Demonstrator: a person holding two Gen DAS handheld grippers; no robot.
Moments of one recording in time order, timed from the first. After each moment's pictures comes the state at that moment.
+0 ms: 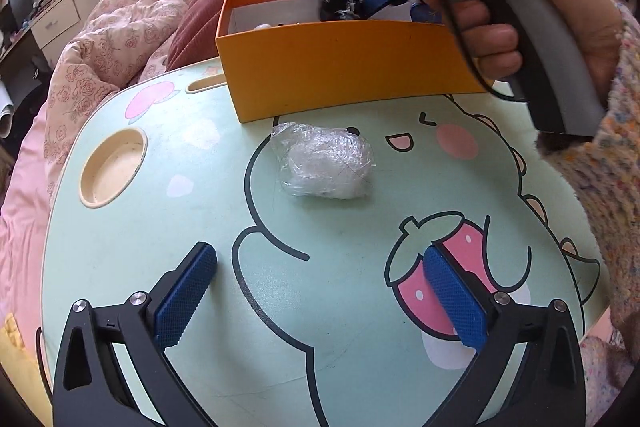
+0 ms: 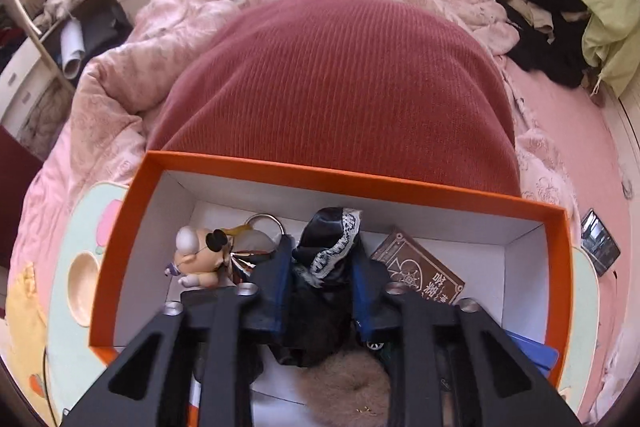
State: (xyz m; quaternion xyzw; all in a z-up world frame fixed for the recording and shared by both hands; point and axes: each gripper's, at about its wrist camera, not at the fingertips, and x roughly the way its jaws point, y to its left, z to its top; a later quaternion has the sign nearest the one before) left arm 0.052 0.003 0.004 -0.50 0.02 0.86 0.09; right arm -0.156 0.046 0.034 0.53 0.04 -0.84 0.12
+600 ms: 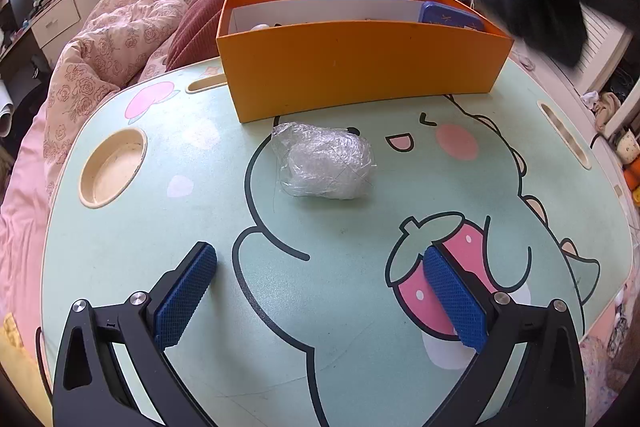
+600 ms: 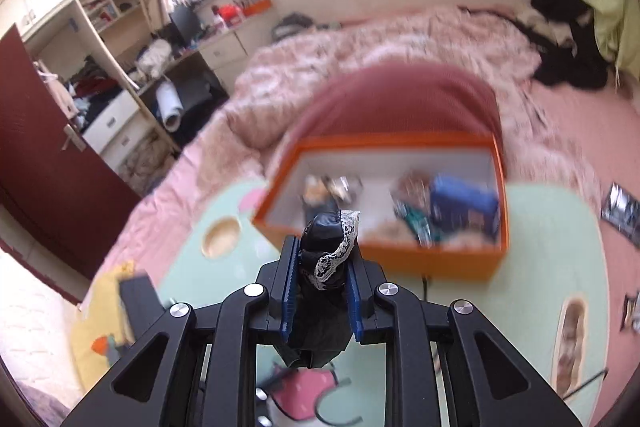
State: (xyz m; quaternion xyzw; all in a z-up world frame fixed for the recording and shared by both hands) left arm 0.049 0.003 0.004 -0.50 0.02 0.86 0.09; right arm -0.002 0.126 0.113 0.43 -0.07 -0.86 0.25
